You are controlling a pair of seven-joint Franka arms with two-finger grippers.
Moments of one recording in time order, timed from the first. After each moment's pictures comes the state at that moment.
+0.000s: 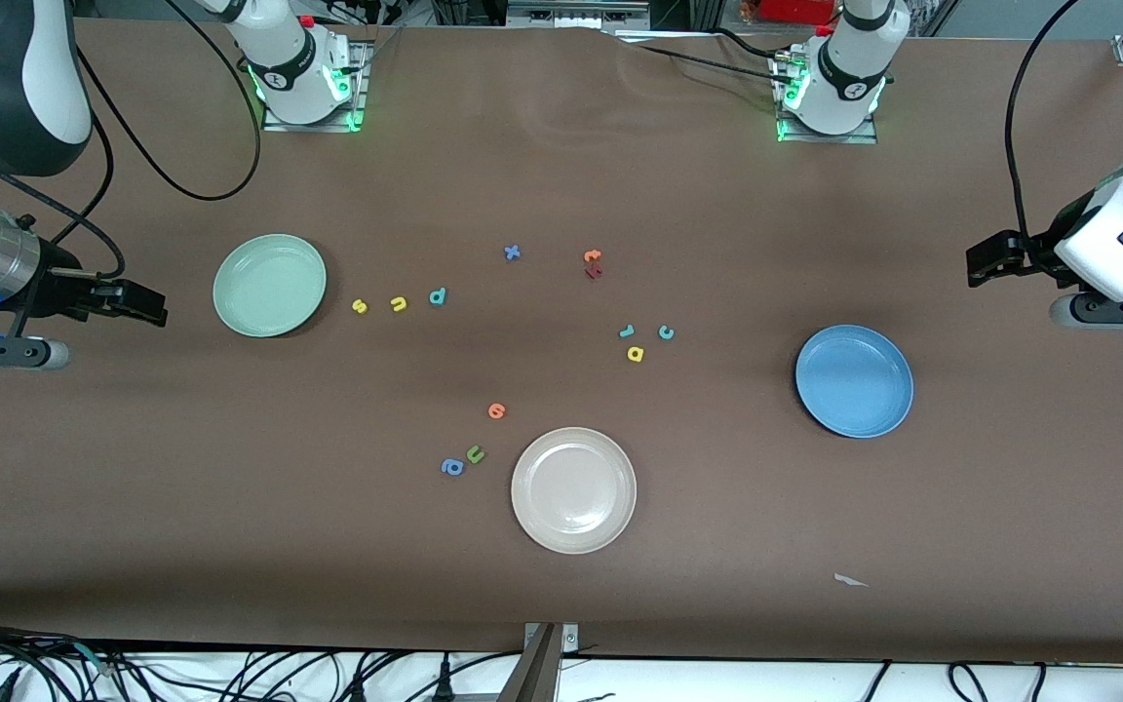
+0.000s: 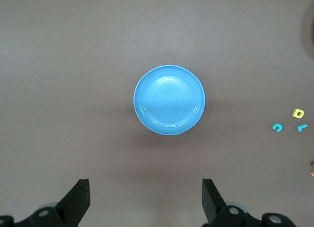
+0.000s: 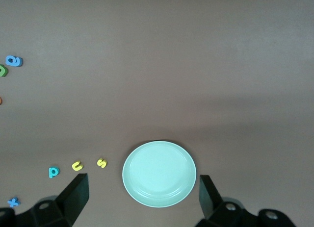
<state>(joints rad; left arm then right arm) -0.08 0.17 0.02 -1.45 0.06 1.49 -0.04 0.15 0.23 -0.13 -1.53 0.00 1.68 0.08</state>
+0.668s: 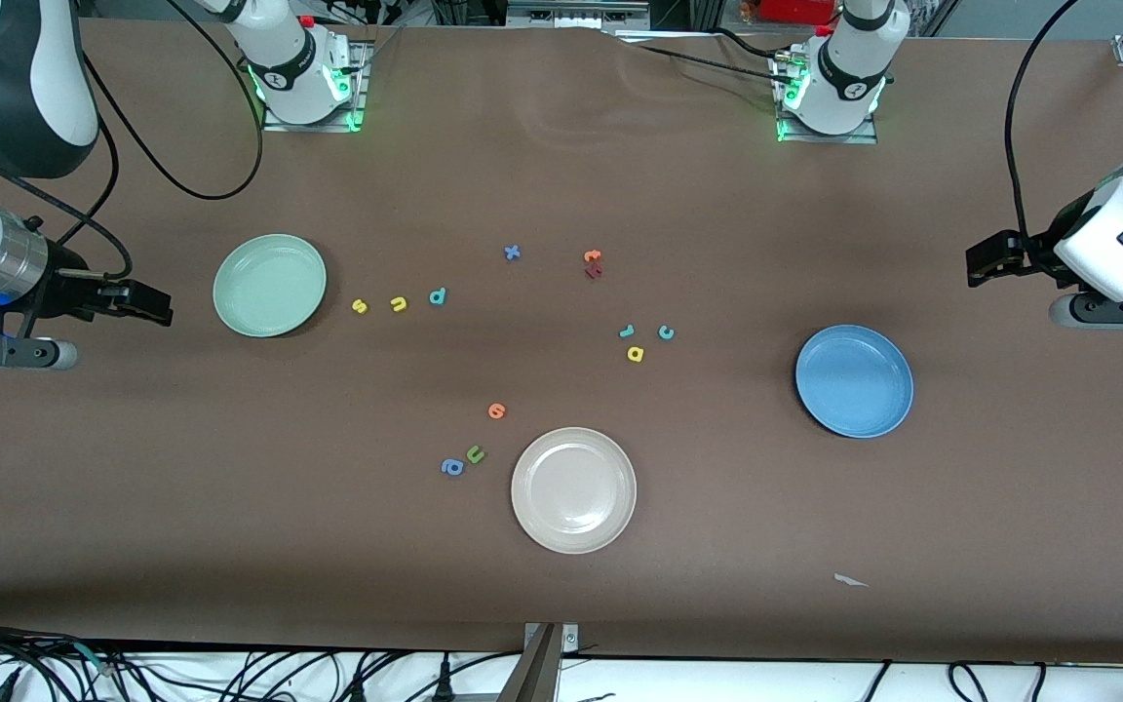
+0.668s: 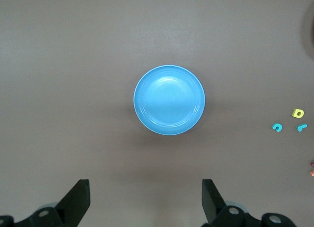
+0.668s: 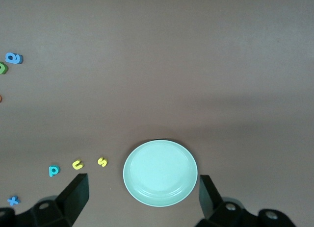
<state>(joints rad) -0.08 0.17 0.02 -1.45 0.06 1.49 -0.04 0.15 0.23 -0.13 -1.54 0.00 1.68 0.08</state>
